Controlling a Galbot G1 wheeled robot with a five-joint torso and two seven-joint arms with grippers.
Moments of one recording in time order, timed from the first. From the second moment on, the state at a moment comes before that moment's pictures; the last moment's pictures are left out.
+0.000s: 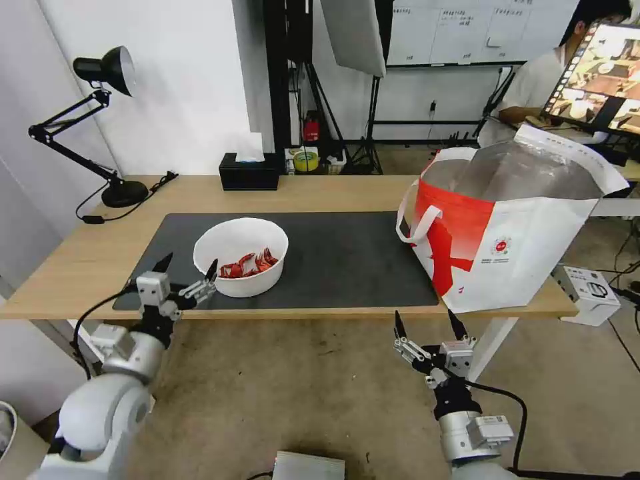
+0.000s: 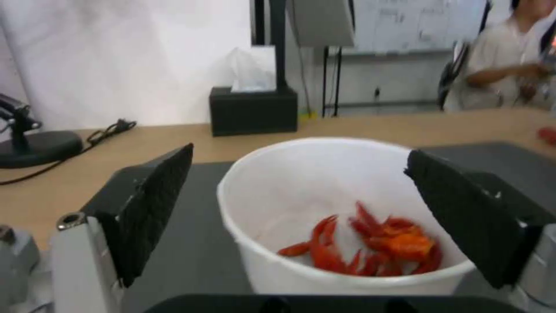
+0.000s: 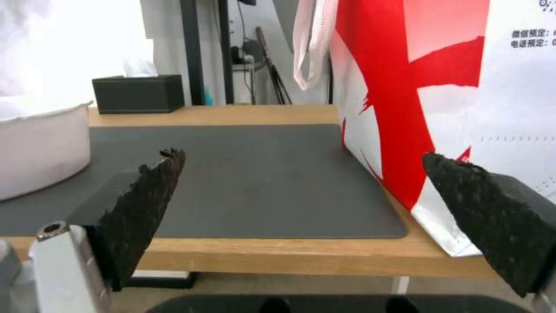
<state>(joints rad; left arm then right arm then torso) 1.37 -1.09 -0.67 -2.11 -0.48 0.21 0.02 -1.71 1.38 0.39 2.19 0.08 0.12 0.16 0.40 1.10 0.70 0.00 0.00</state>
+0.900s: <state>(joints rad) 0.92 -0.75 -0.40 -1.85 -0.91 0.47 -0.08 -1.71 1.38 0.39 2.19 0.08 0.12 0.16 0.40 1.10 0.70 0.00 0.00</state>
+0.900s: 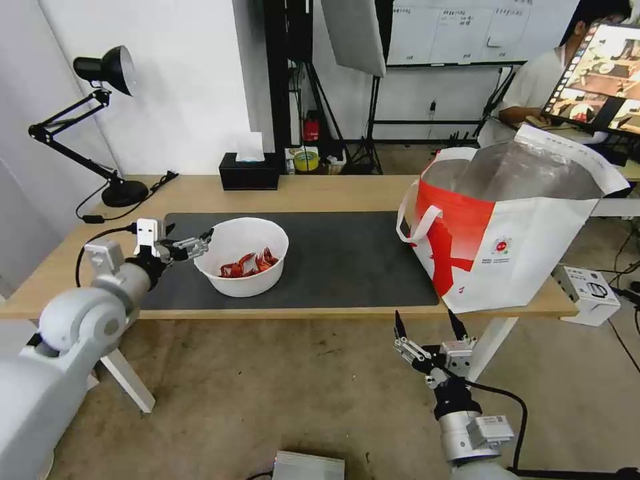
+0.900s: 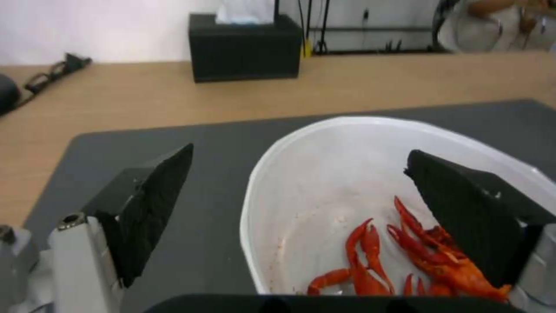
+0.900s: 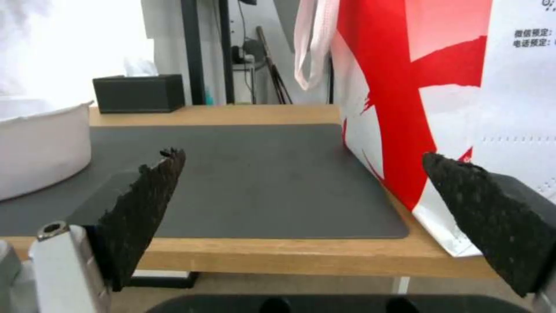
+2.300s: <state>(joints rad) 0.65 -0.80 -0.14 -1.56 -0.83 0.55 0.03 -1.71 1.38 0.39 2.19 0.08 0.12 0.16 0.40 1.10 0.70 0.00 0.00</state>
